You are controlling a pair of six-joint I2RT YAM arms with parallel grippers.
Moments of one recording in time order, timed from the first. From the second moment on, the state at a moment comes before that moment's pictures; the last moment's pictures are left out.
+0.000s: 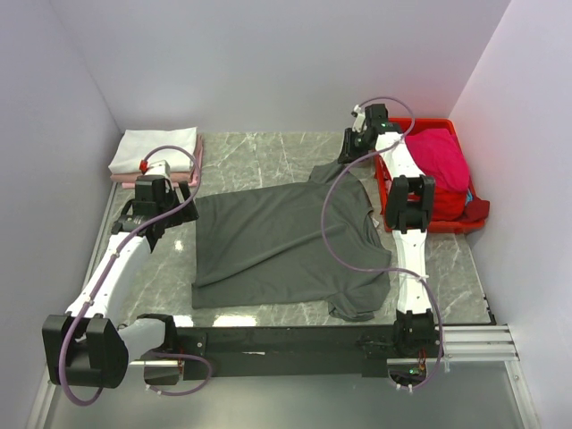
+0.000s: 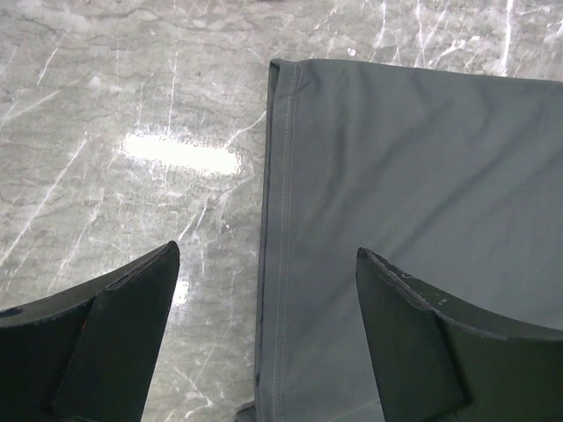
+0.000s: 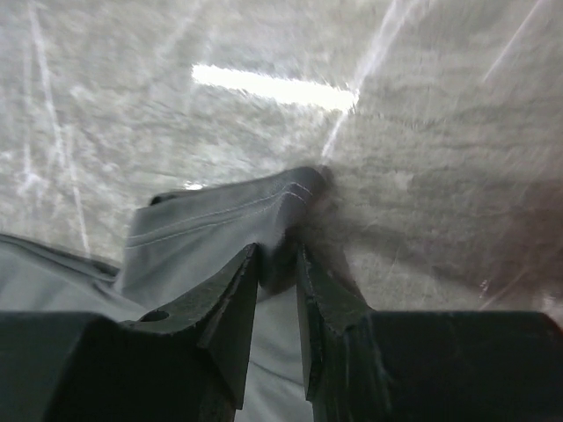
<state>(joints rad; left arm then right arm) -0.07 1.11 0.84 -0.43 -0.08 -0.31 0.07 2.59 2.42 -0.79 -0.39 0.12</state>
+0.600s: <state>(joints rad) -0.07 1.12 0.84 -0.43 -0.09 -0.31 0.07 2.47 2.18 -0.71 -0.50 0.04</state>
